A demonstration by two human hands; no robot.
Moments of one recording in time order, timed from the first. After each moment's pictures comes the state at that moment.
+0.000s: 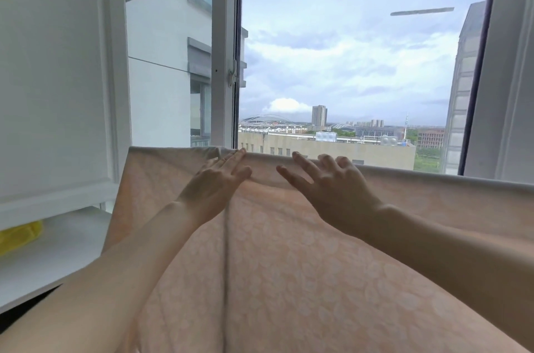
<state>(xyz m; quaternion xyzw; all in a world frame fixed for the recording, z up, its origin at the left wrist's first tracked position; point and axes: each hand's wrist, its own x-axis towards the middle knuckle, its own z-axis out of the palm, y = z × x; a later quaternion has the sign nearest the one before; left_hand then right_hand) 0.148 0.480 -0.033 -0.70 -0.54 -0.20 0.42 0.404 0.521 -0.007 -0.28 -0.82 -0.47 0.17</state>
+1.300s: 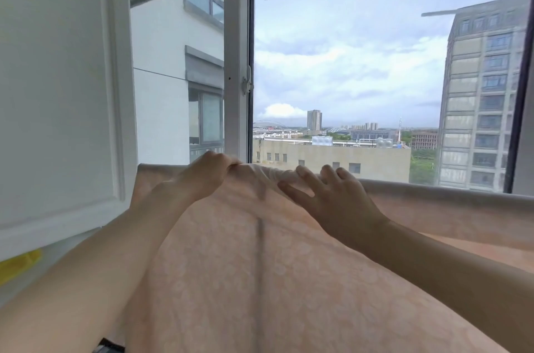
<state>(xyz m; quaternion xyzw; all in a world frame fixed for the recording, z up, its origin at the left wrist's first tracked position) 0.043 0.510 0.025 -0.70 -0.63 -0.27 0.18 0.320 0.545 -0.008 -0.24 -0.80 -0.50 0.23</state>
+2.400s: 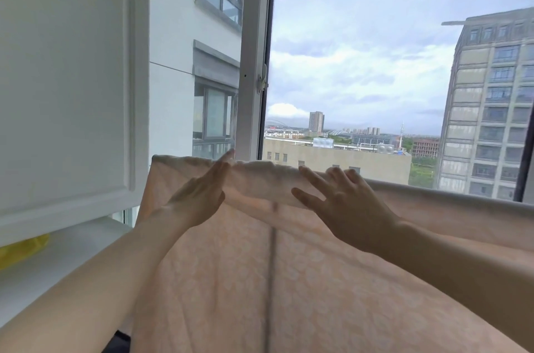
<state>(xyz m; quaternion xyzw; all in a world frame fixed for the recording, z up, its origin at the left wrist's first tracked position) 0.008 0.482 -0.032 -0.69 -0.63 -0.24 0.26 0.311 0.540 -0.011 -0.20 -0.82 -0.49 0.20</state>
